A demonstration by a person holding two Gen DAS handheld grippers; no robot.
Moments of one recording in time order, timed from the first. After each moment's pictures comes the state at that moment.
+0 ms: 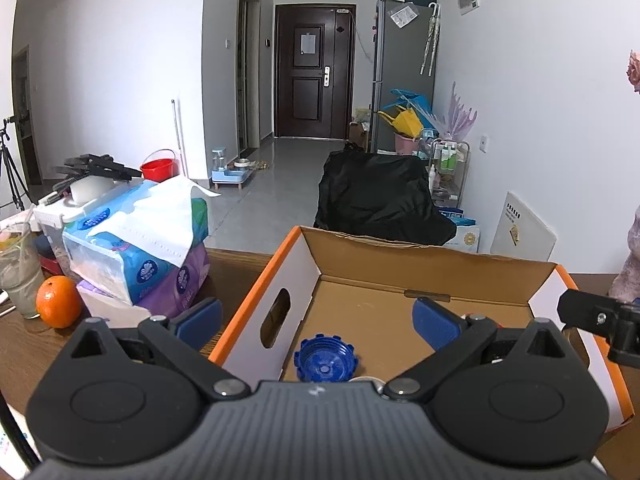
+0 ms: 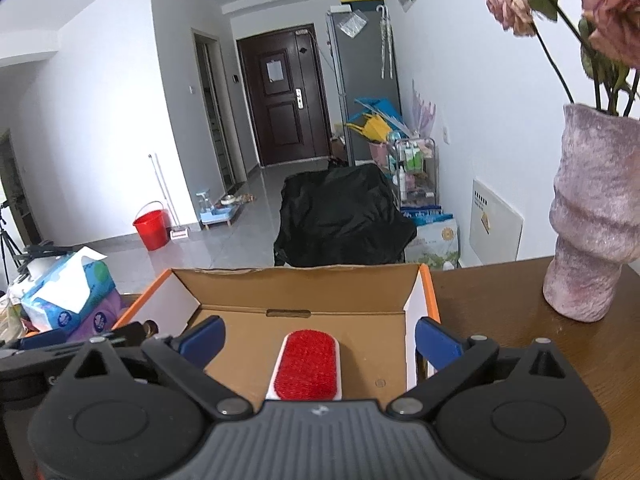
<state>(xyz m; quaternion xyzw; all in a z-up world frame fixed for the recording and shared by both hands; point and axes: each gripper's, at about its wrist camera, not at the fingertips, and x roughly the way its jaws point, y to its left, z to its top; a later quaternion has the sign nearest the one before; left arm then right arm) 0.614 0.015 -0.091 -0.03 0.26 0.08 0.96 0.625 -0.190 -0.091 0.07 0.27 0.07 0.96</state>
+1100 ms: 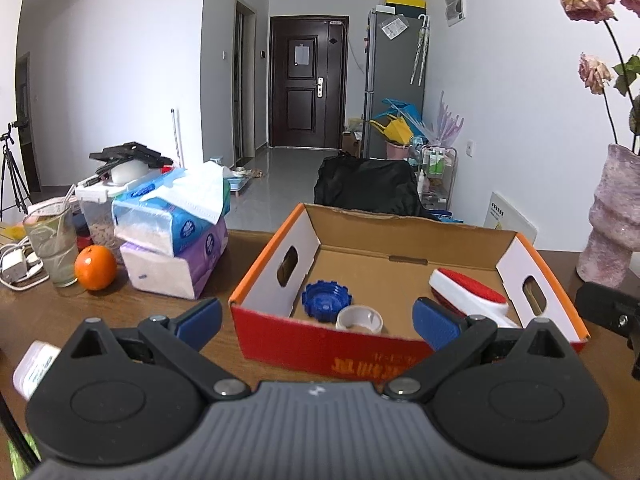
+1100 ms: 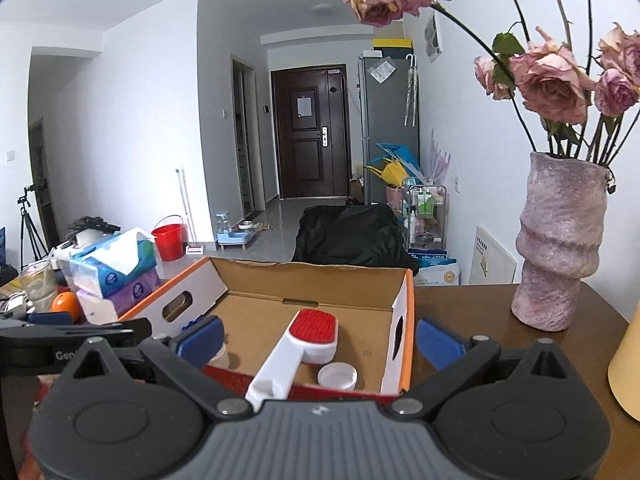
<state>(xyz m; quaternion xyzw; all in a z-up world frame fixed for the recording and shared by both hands) 0.514 0.011 -0.091 -0.03 0.24 0.06 0.97 0.506 -0.202 -0.086 0.02 0.20 0.10 0.97</state>
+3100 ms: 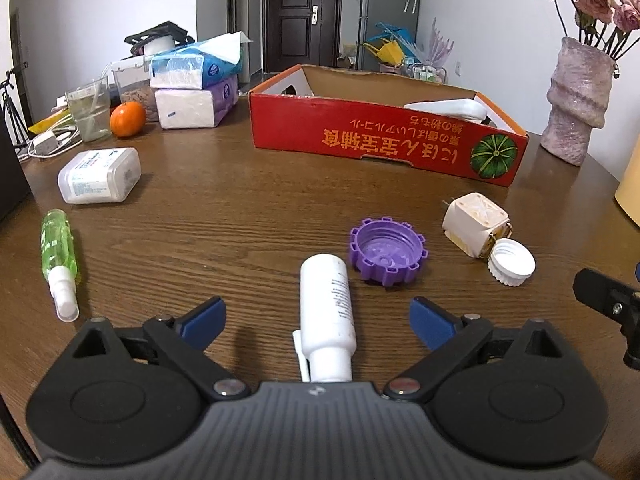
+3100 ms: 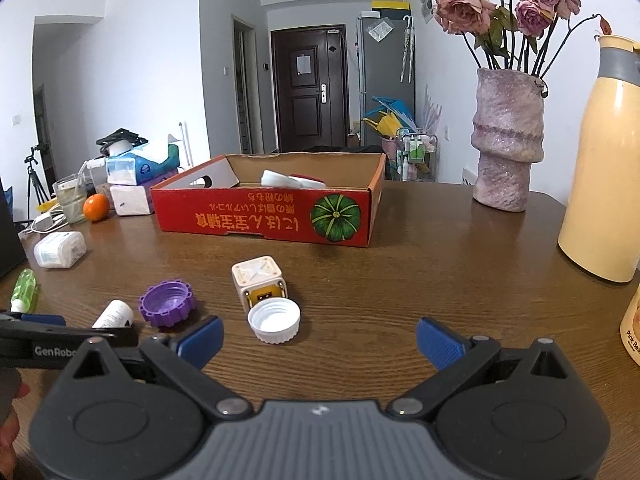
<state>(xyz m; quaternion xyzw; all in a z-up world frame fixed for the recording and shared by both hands) 0.359 -0.012 -0.167 -0.03 0.35 0.05 0.93 0.348 -0.234 -0.160 0.01 0.26 0.10 0.96</state>
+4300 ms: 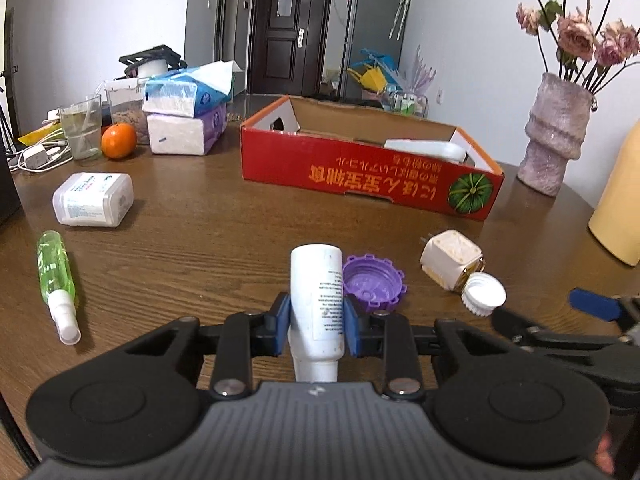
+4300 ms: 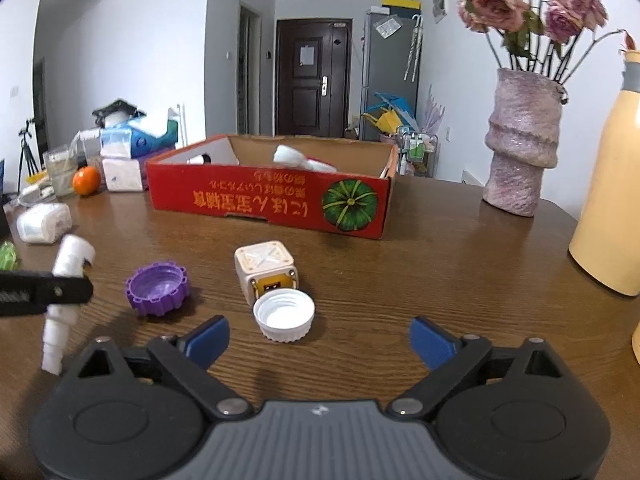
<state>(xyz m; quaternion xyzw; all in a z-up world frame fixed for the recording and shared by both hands) 0.348 -0.002 -0.144 -0.05 0.31 0.02 0.95 0.370 -0.202 -0.179 -0.03 0.28 0.08 0.96</state>
